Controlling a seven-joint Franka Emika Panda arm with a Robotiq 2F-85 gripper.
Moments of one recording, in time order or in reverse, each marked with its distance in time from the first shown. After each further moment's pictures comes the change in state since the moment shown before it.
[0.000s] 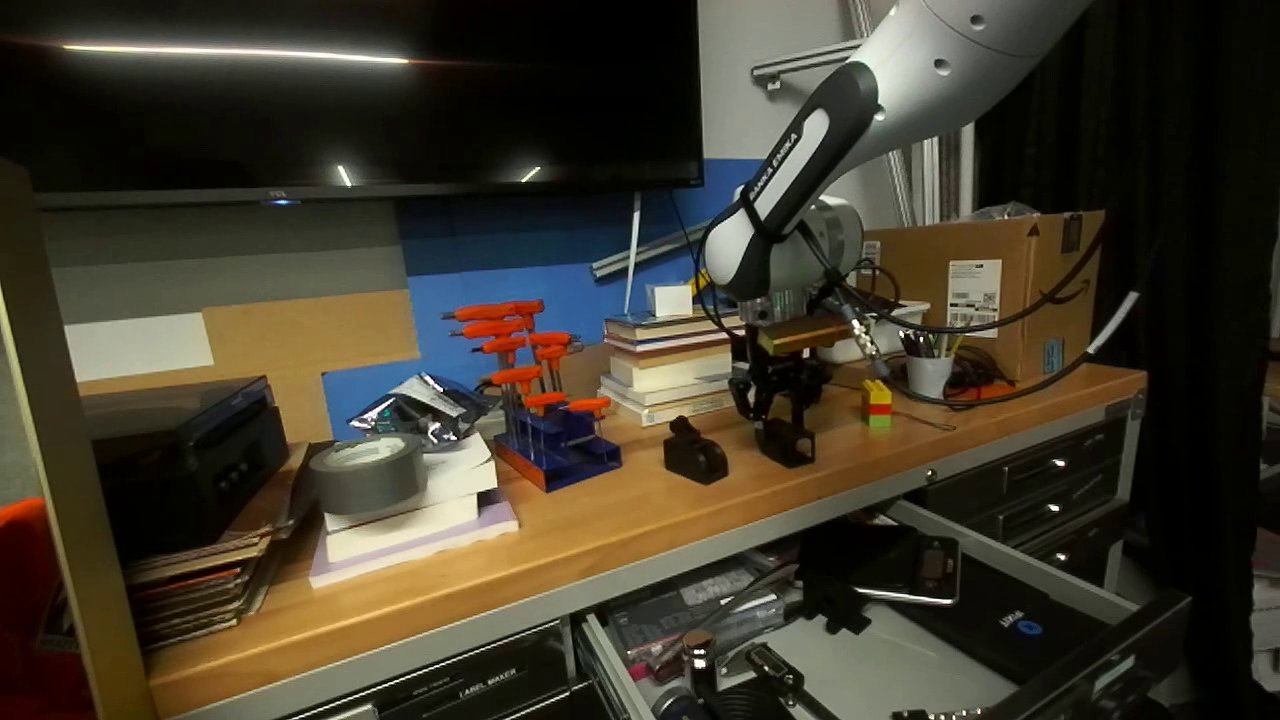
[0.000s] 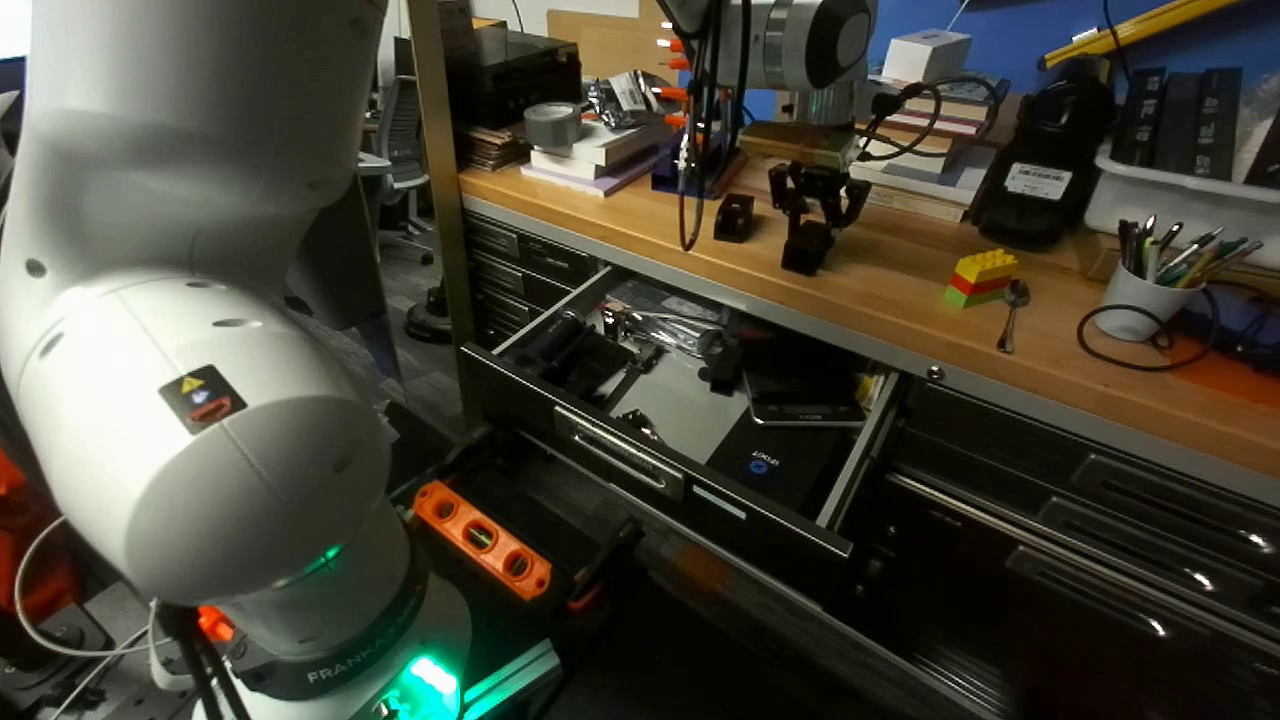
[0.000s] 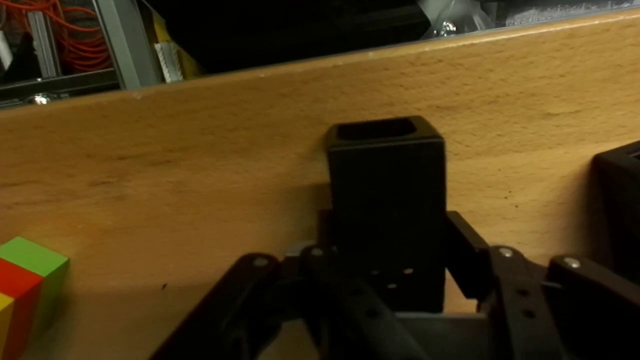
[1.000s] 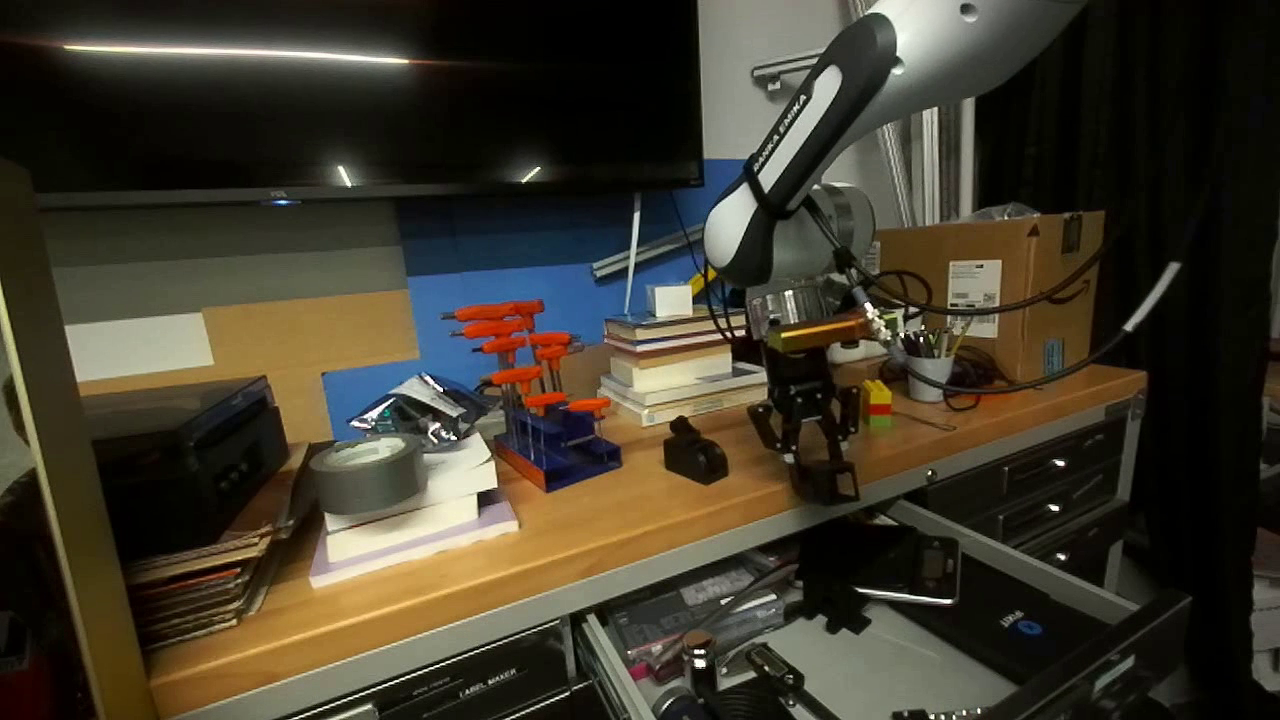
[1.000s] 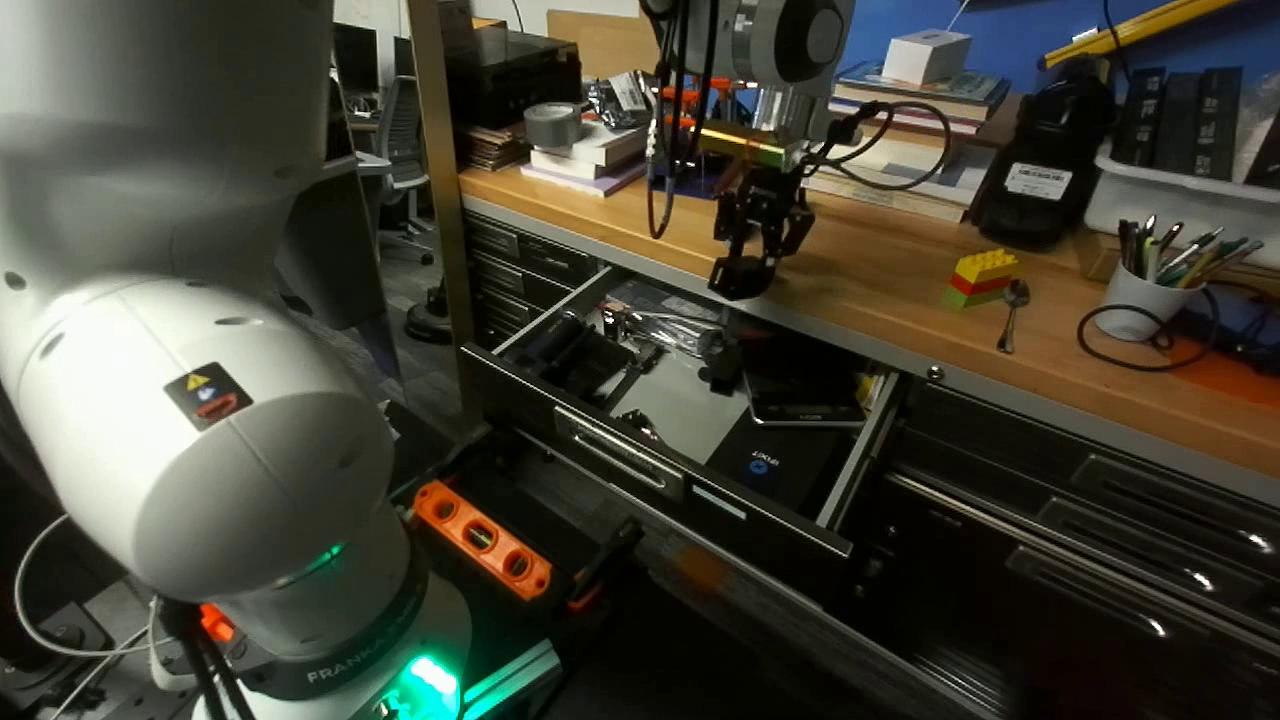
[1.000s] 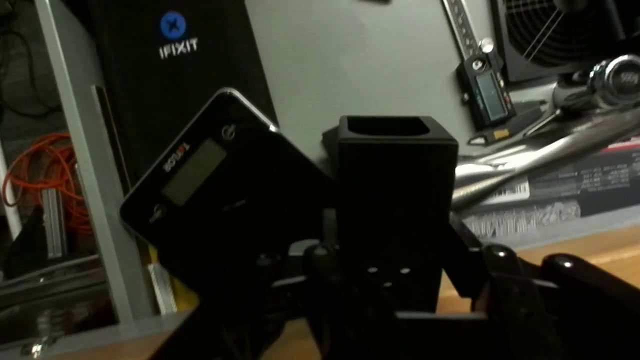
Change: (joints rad) arm 0.021 -0.116 0.011 -0.157 0.070 -0.275 0.081
